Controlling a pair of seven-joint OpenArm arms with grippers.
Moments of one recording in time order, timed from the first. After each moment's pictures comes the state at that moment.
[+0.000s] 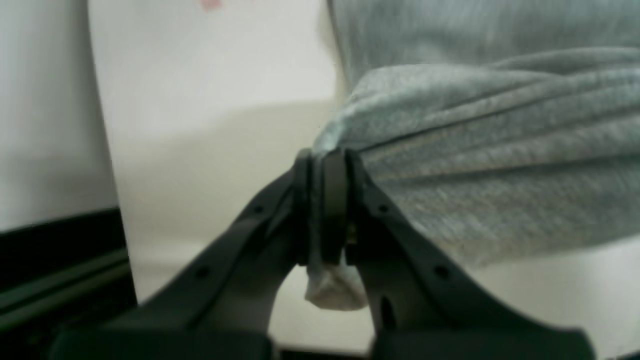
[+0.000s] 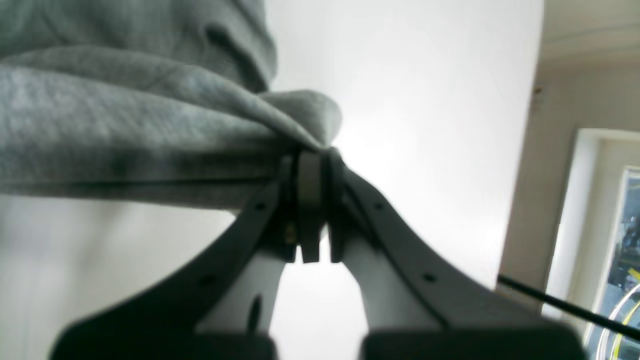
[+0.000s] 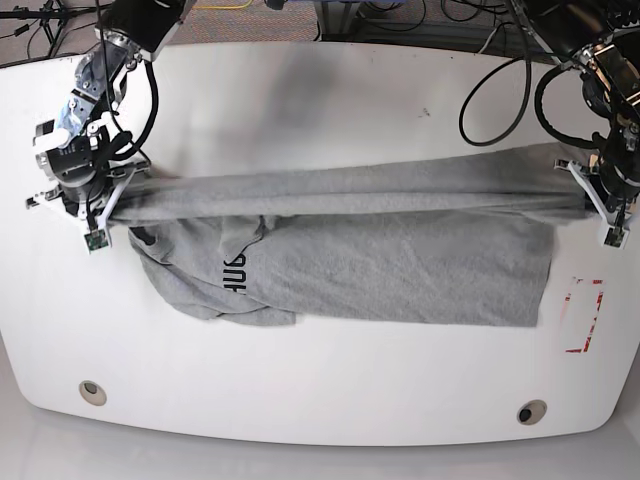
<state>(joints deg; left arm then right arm) -0.1 -15.7 -37.5 110.3 -15.6 -42.0 79.5 -0.8 8.0 30.4 114.0 -3.6 41.0 -70.2</state>
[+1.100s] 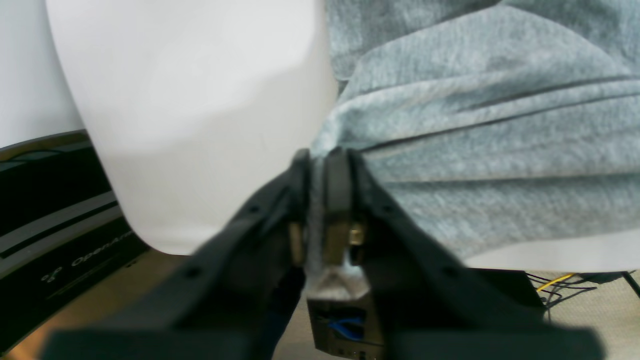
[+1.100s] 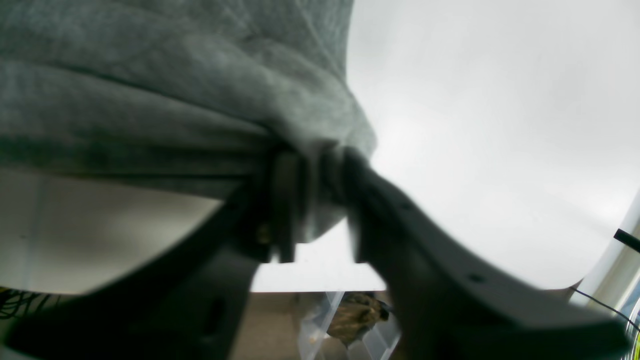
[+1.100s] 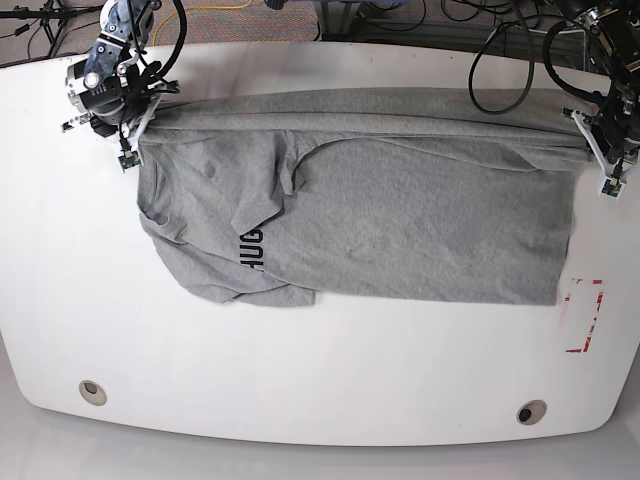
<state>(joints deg) 11.6 -18.6 -37.8 110.2 -14.4 -42.0 79.3 -17.7 3.0 30.3 113.8 -3.9 41.0 -69.9</state>
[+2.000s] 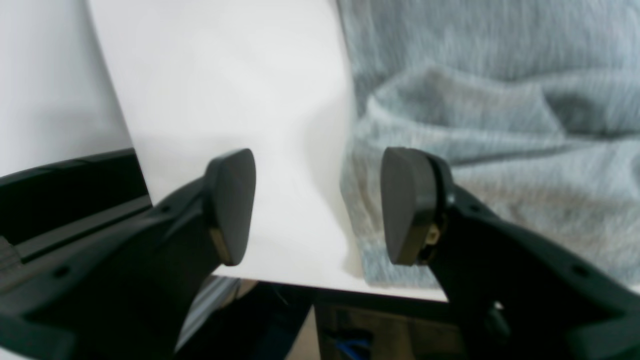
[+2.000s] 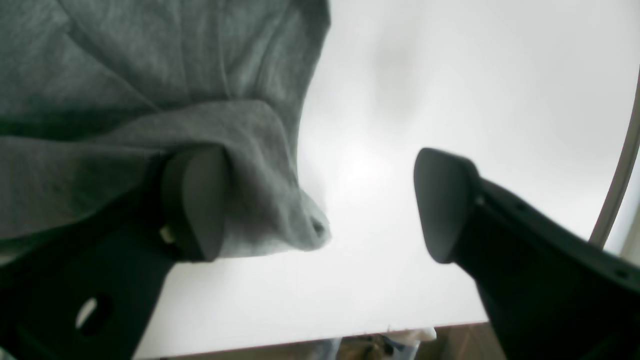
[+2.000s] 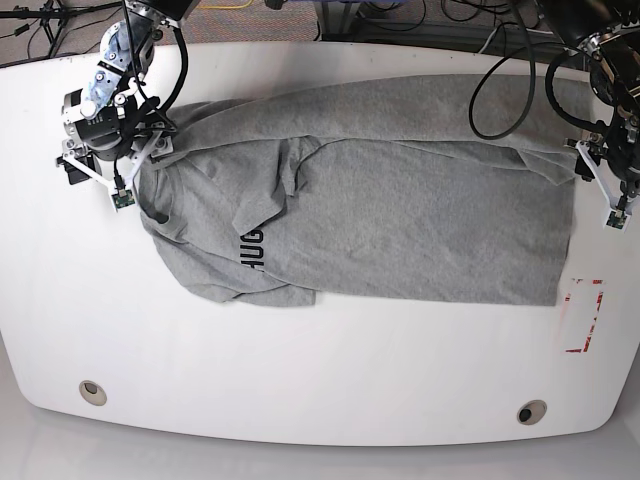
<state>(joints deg) 3.3 -18.7 -35.8 110.3 -13.6 -41.8 82.8 -9.1 1.8 30.4 113.9 -5.3 40.8 -70.4</state>
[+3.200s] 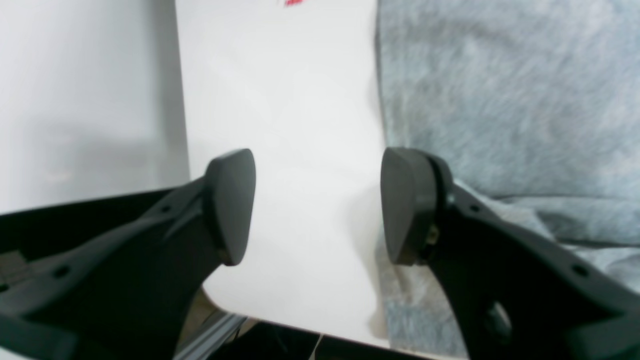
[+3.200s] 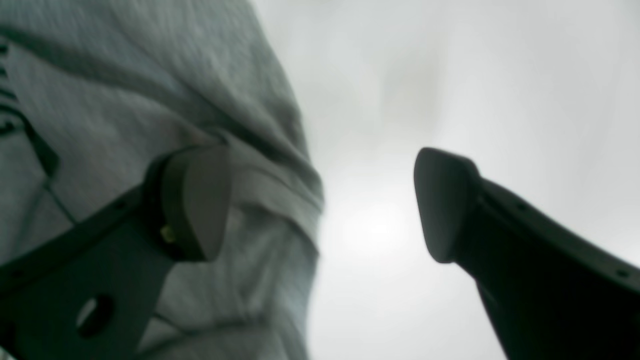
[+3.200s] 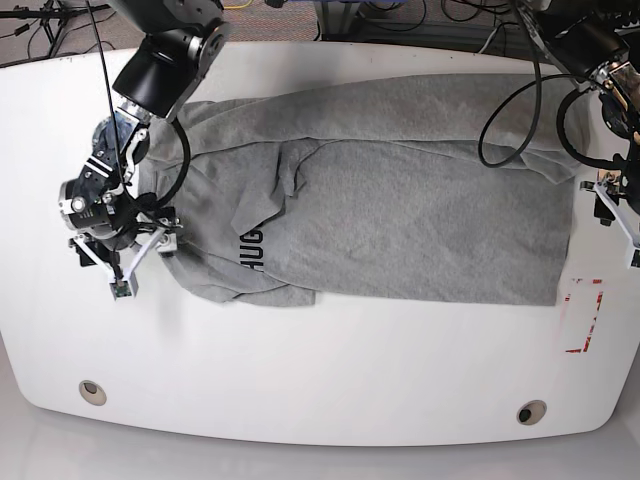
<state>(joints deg) -6.9 -18.9 -37.7 109.8 -12.8 -41.8 83.2 14.1 2.4 32.2 90.1 -5.6 40.5 -60.3</state>
